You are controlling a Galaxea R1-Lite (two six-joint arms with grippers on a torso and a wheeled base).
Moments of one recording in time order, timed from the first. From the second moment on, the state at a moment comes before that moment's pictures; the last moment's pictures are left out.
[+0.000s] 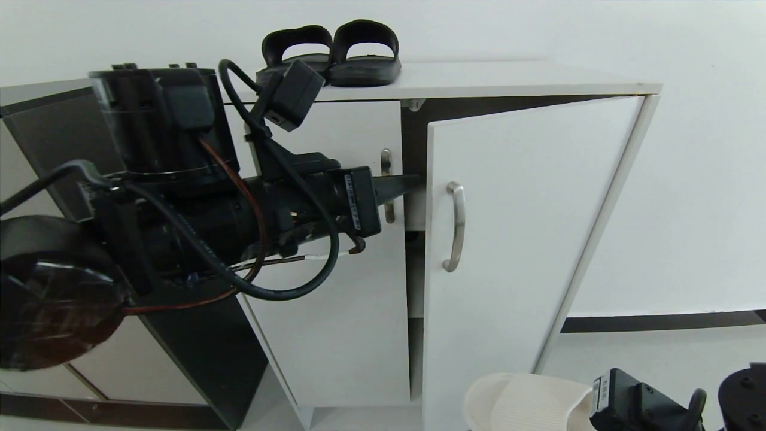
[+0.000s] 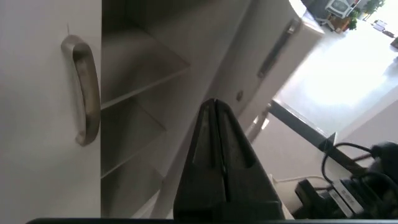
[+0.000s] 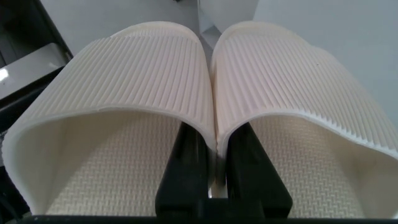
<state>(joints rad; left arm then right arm) -0.65 1.58 -1.04 -0.53 -0.30 -0.24 0.96 1.34 -0.29 -0.54 0.02 -0.03</state>
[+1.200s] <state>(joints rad) -0.87 1.57 -0.90 -0.57 -0.14 -0.21 1.16 1.31 -0.16 -0.55 0.03 -0.02</state>
